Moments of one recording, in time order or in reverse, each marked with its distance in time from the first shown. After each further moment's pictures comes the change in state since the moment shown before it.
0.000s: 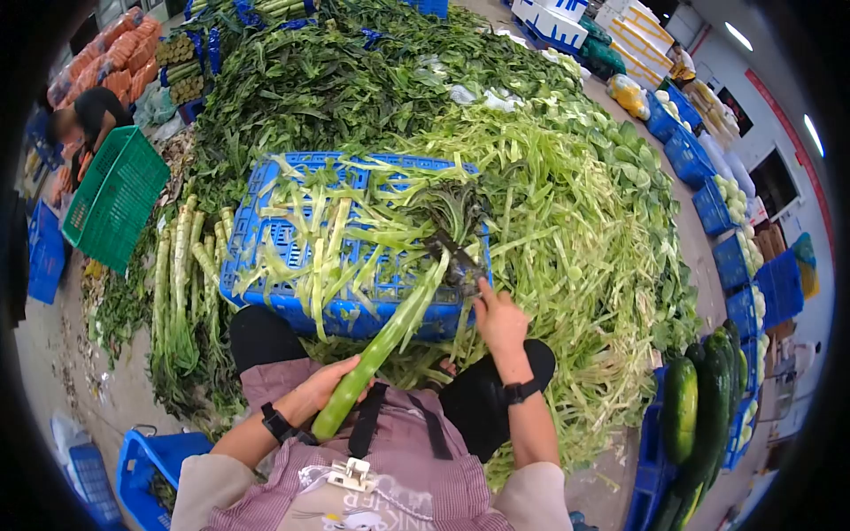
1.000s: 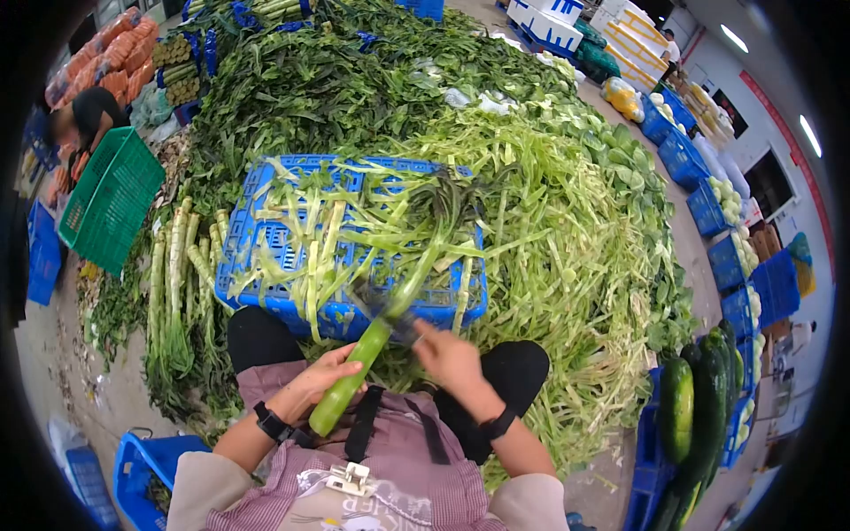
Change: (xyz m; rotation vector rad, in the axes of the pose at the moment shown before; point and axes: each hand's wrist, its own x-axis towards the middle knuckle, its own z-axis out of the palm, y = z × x) left_hand -0.010 0.025 0.030 0.284 -0.111 0.277; right_hand -0.043 -0.064 -0.016 0.500 -0.338 -0.033
